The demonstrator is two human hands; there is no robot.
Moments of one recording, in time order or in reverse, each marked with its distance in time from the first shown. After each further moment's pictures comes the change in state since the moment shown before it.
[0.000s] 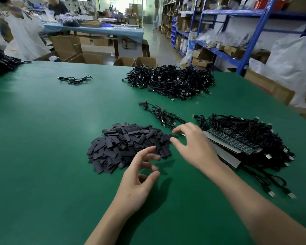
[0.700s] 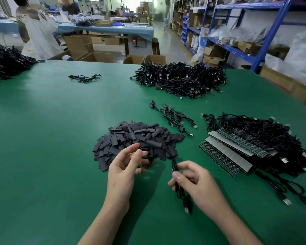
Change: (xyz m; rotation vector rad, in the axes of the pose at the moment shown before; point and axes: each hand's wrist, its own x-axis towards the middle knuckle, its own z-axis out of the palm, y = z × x) left_hand 0.011 -0.003 -0.011 -0.393 0.399 -0.157; right_hand -0.087 0.008 0.034 0.758 -0.215 0.118
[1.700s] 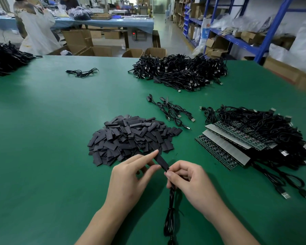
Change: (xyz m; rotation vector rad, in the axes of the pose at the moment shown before) left_hand -0.016 -0.003 0.005 0.898 -0.239 0.608; right_hand 0.000 0.013 0.003 0.114 -0.068 0.044
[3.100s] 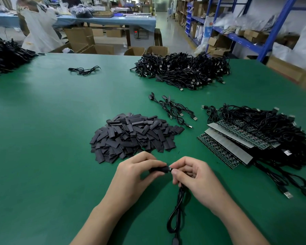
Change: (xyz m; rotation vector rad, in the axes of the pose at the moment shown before) left_hand 0.001 -0.011 -0.003 -0.029 -0.145 0.147; right_hand 0.004 0.004 -0.010 0.071 -0.037 -0.005
